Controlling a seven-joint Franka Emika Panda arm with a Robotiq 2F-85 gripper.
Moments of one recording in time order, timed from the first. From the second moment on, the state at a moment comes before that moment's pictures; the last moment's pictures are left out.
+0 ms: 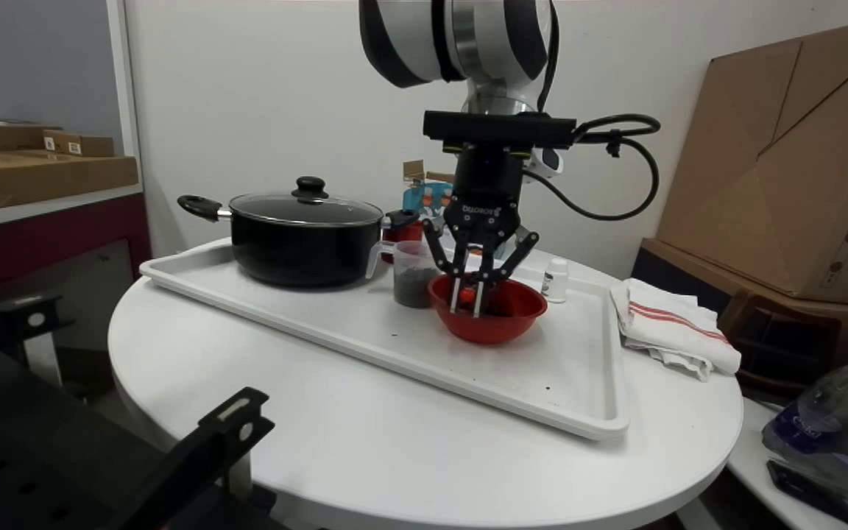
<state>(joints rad) -0.18 0.57 -0.07 -2.03 -0.26 2.20 -0.21</state>
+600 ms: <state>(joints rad) -0.16 0.52 -0.06 -2.06 -0.26 2.21 -0.22</state>
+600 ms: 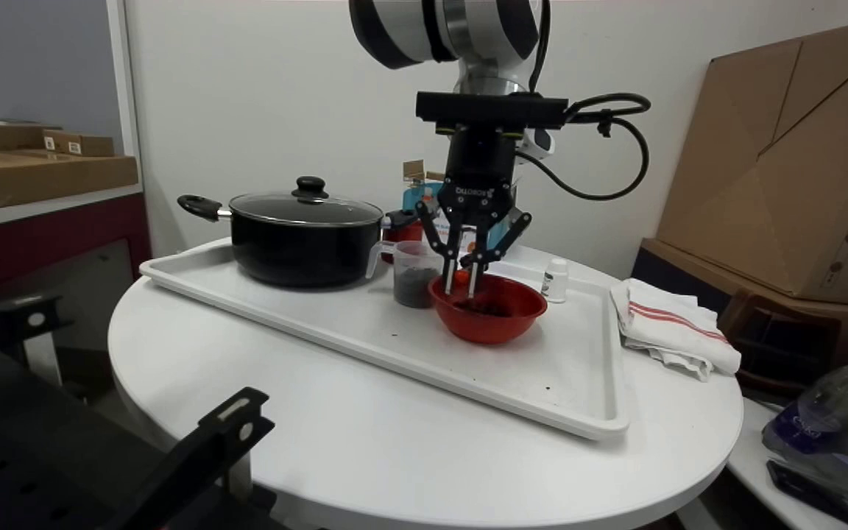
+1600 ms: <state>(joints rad) -0.09 0.50 -0.03 -2.05 -0.26 2.21 -0.22</state>
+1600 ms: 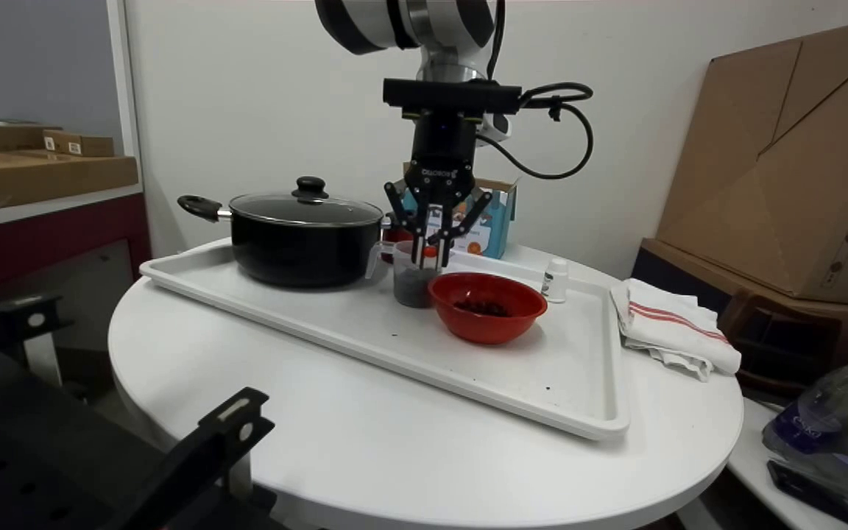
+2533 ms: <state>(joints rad) -0.05 0.50 -0.03 -2.06 -0.27 2.21 -0.22</state>
